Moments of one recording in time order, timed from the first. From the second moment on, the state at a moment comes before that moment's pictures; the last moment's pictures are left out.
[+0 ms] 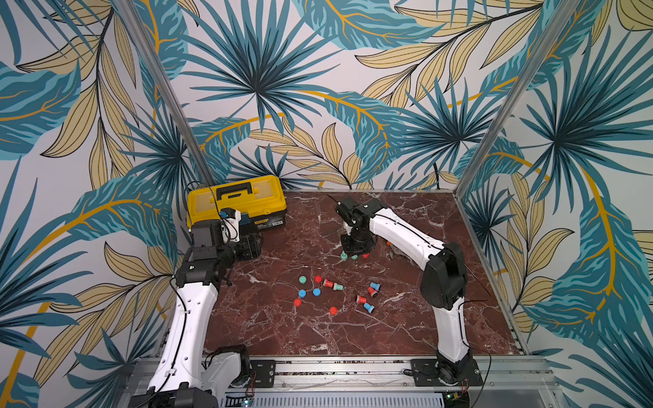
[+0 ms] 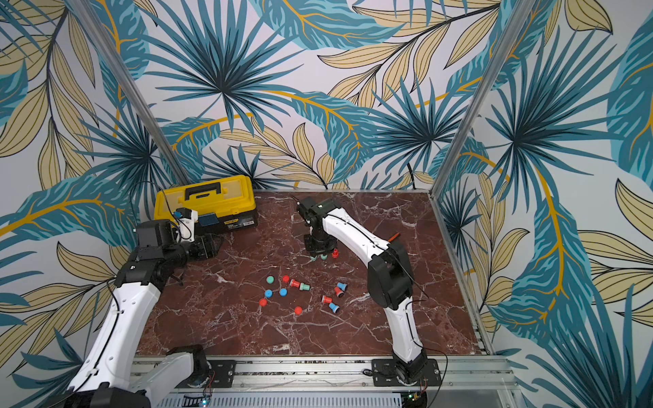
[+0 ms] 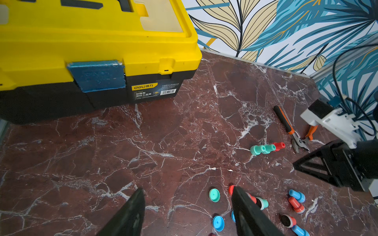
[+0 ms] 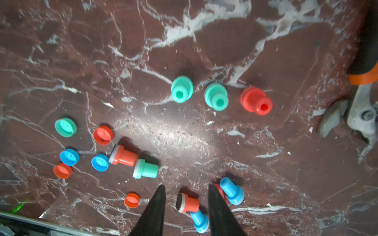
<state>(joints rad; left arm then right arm) 0.14 1.01 0.97 -0.62 0.38 -0.16 0.63 2.07 1.88 -1.27 0.01 0.41</state>
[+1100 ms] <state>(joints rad) 0.14 1.03 0.97 -0.61 0.39 -0.17 0.82 1.85 1.25 -0.98 0.06 0.39</state>
